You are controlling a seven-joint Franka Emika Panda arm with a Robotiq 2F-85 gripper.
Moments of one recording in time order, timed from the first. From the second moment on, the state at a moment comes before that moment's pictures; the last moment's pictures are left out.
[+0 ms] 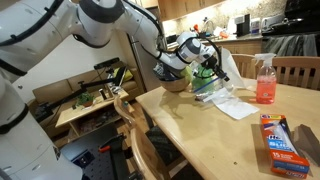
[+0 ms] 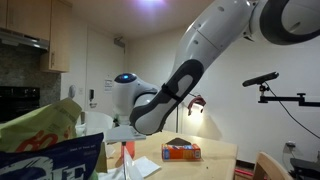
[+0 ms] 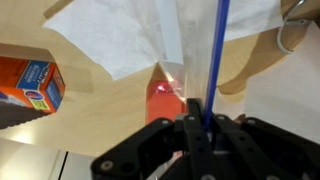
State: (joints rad) arm 0.51 1.10 -0.48 -1.30 -0.30 2.67 1.33
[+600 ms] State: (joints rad) arm 0.58 1.04 -0.53 -1.33 -0.34 2.74 1.42
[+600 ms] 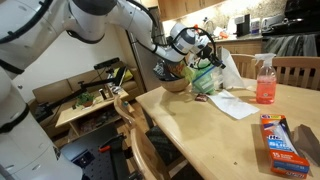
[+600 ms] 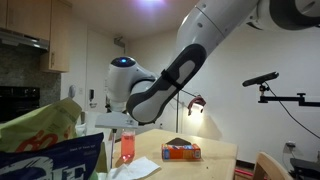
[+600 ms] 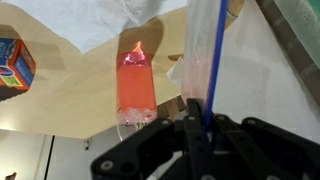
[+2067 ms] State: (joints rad) arm 0.70 1.06 -0.40 -1.27 -0.33 2.90 1.33
